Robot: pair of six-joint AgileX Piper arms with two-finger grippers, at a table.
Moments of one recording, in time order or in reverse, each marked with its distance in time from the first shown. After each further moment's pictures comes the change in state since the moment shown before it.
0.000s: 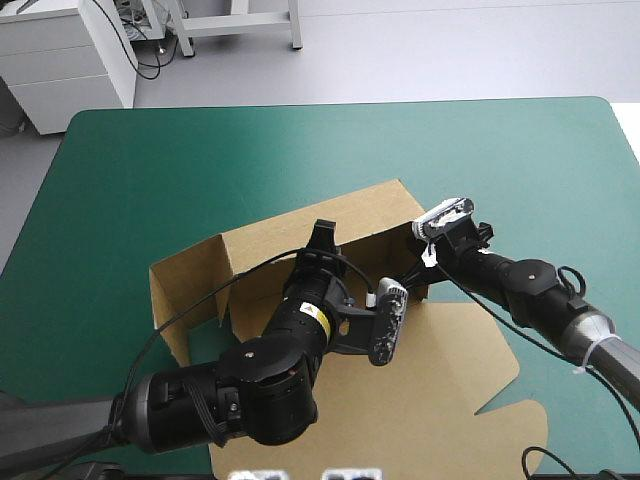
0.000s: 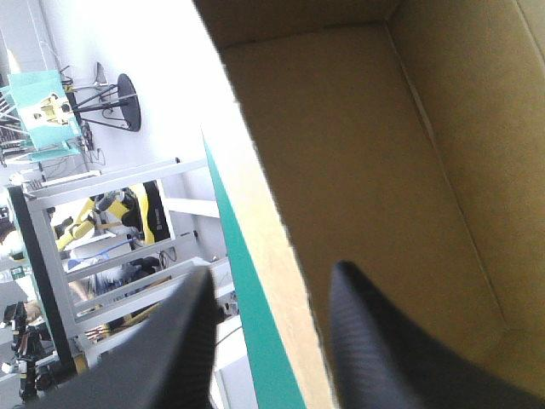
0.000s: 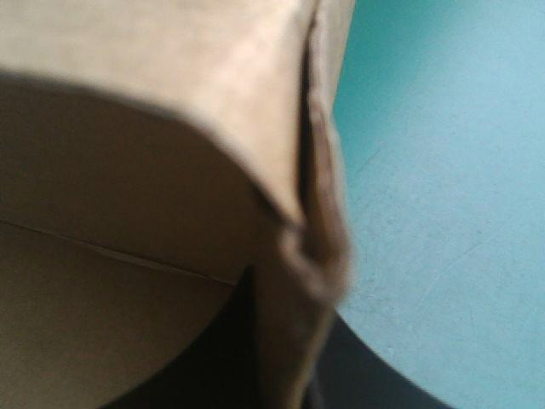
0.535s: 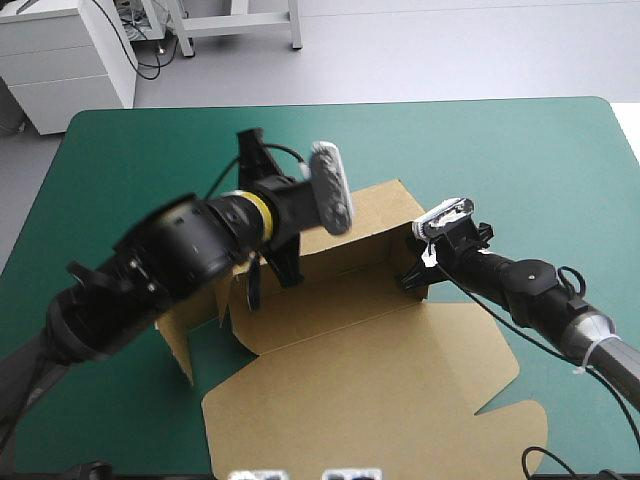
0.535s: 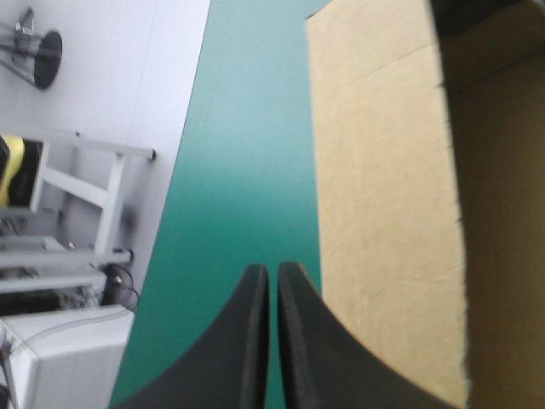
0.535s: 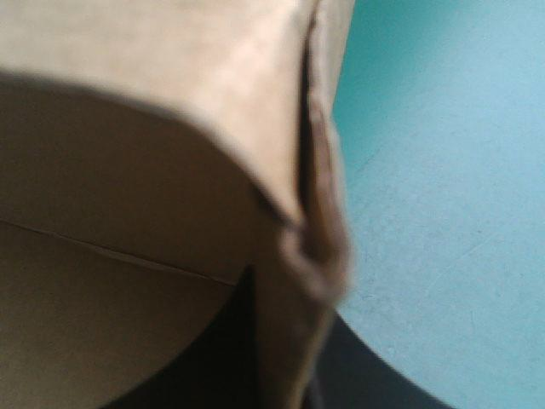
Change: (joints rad) left arm 0.381 0.000 -0.381 -0.421 0.009 0.123; right arm 0.000 0.000 0.000 -0.001 0.000 0.002
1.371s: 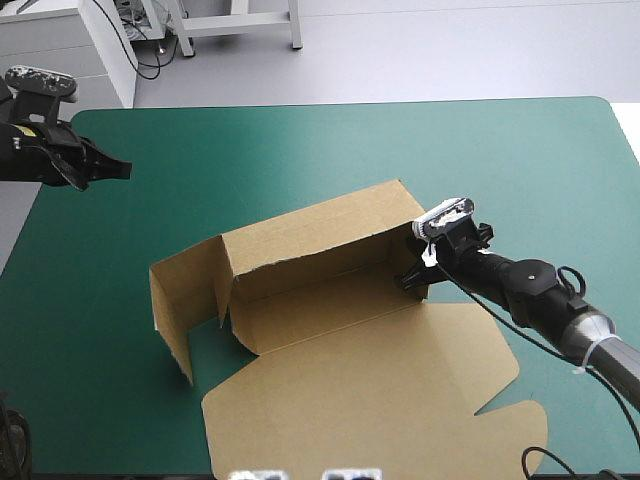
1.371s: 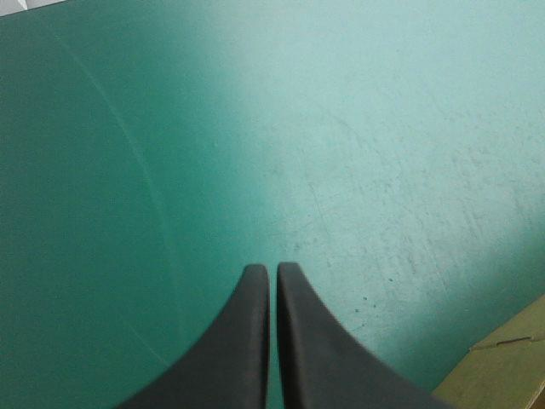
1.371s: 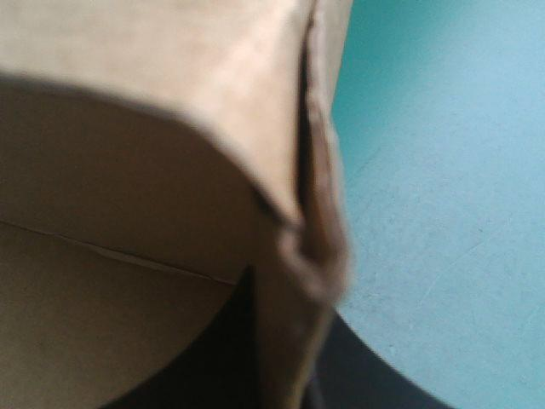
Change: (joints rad) left arm 1.168 -0.013 0.031 -0.757 0.026 -0.009; right arm 0.000 0.000 0.000 -0.006 0.000 0.011
